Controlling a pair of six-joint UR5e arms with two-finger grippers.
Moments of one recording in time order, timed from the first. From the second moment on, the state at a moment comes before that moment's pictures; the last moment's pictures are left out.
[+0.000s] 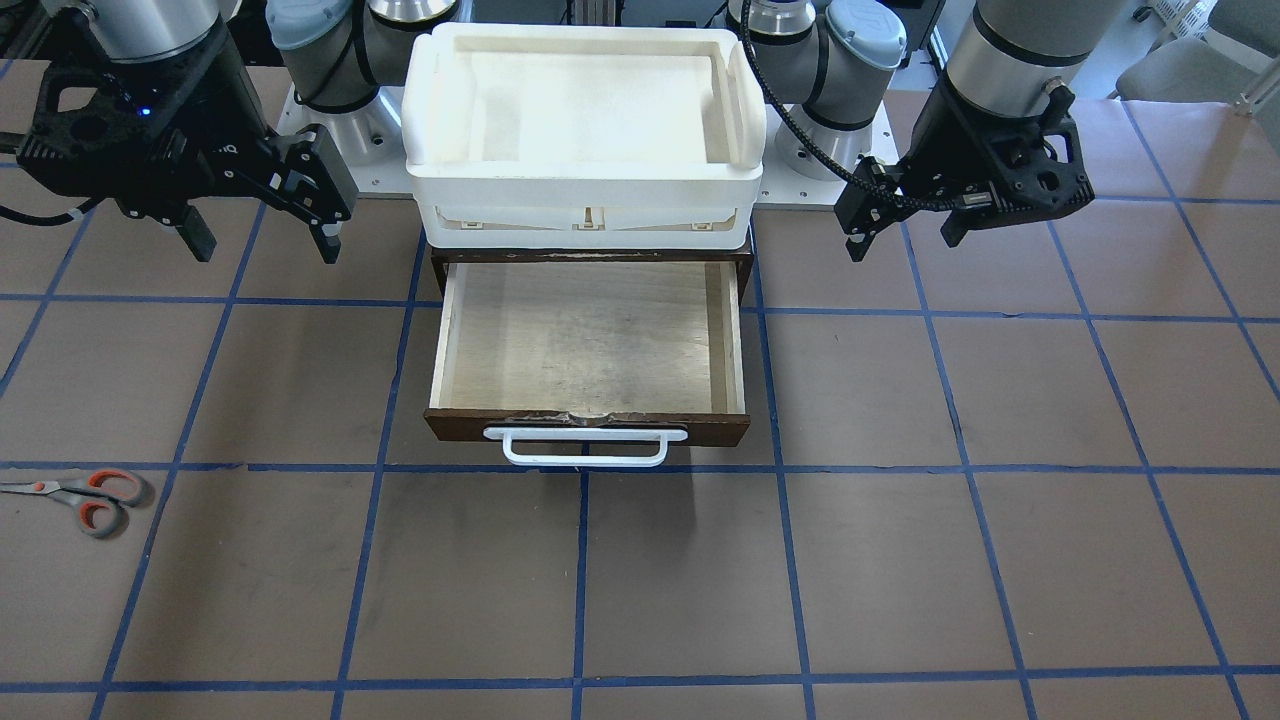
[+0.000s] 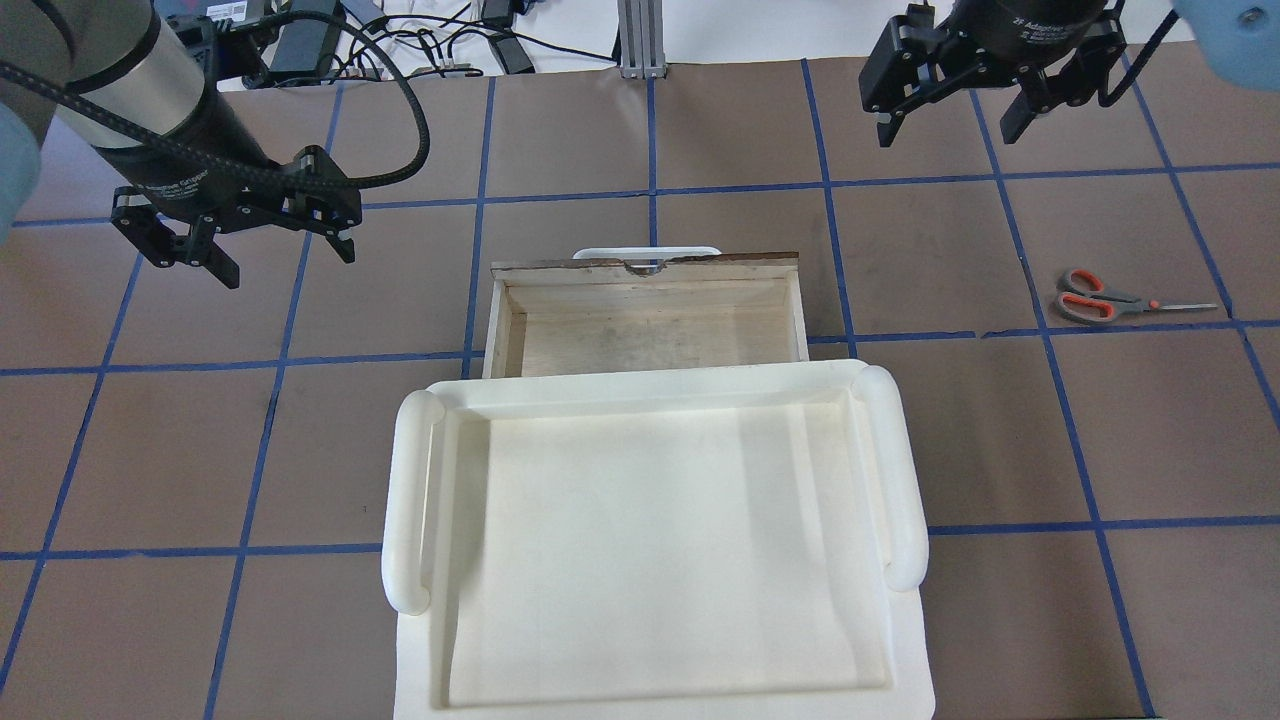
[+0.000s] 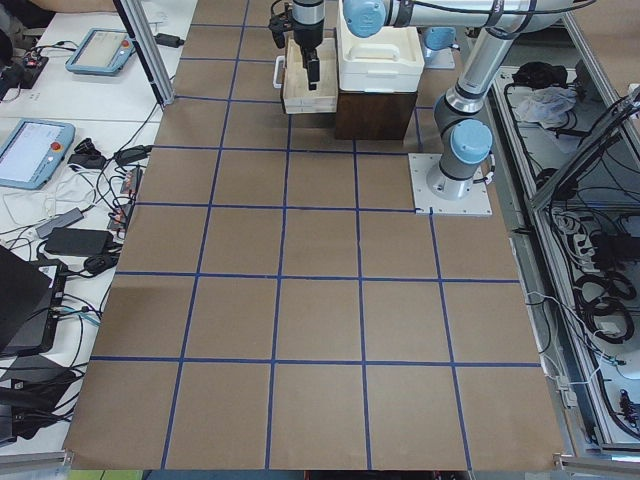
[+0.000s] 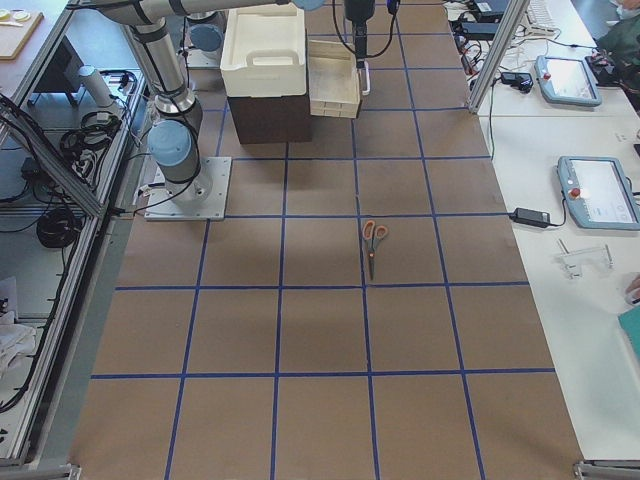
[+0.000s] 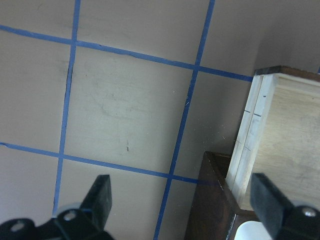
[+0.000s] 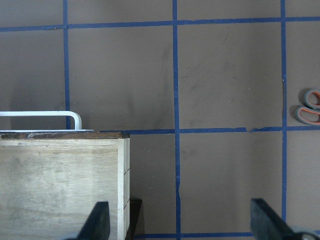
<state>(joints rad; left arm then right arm) -1.50 -1.52 -1.61 -1.60 1.57 -0.13 1.58 -1.54 1.43 -1.58 -1.56 0.03</state>
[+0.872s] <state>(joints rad) -1.50 -1.51 -1.61 -1.60 1.58 -0.12 1.58 -1.52 1.43 -1.59 -1.56 0.04</state>
